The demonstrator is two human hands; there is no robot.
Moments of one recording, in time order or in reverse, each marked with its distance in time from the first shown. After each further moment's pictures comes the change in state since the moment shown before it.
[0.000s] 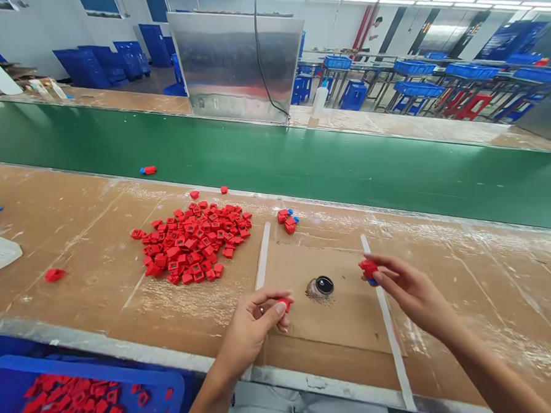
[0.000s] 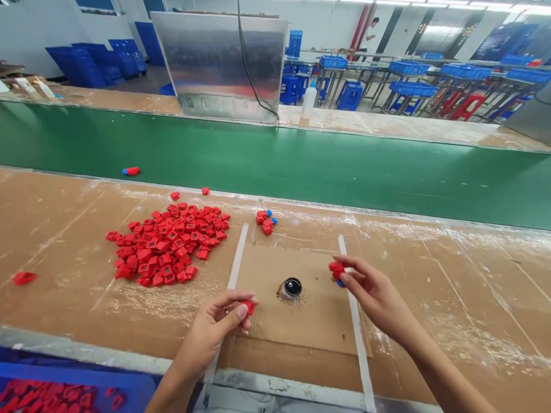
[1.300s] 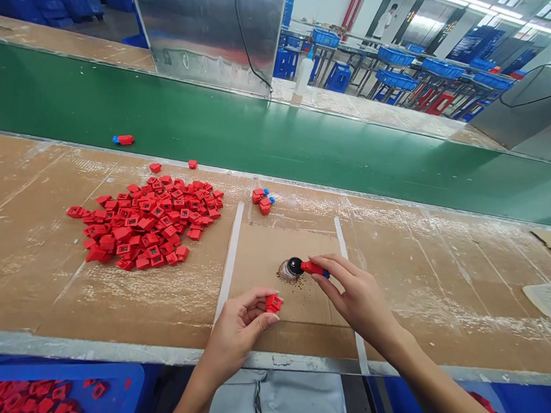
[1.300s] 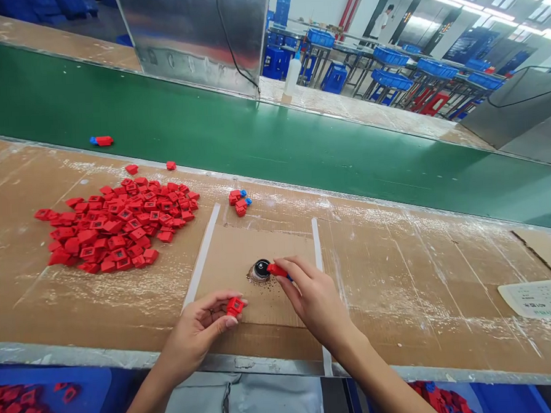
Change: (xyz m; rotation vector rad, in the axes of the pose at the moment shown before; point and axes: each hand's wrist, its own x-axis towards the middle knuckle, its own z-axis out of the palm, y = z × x) left_hand -0.004 -0.029 0.024 0.090 -0.082 -0.072; right_hand -0.018 -0.046 0.044 -0.537 -0.015 -0.382
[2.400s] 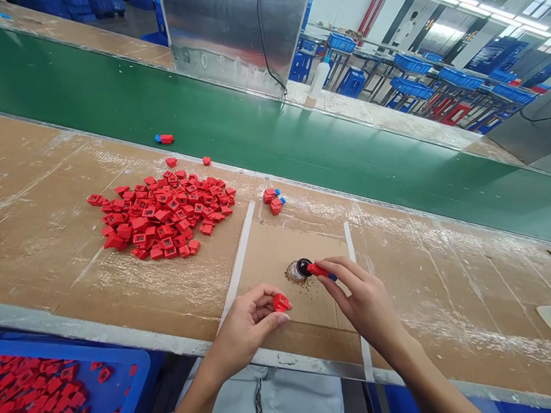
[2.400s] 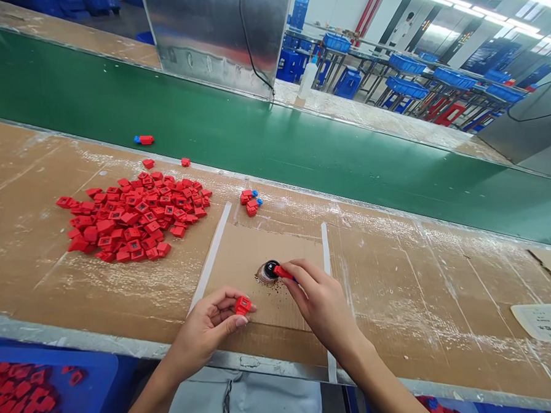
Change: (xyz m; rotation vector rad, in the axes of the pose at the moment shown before) left_hand -0.003 -0.002 0.002 -0.071 -0.045 -0.009; right_hand 0.002 -0.004 0.001 -0.027 -0.019 -0.032
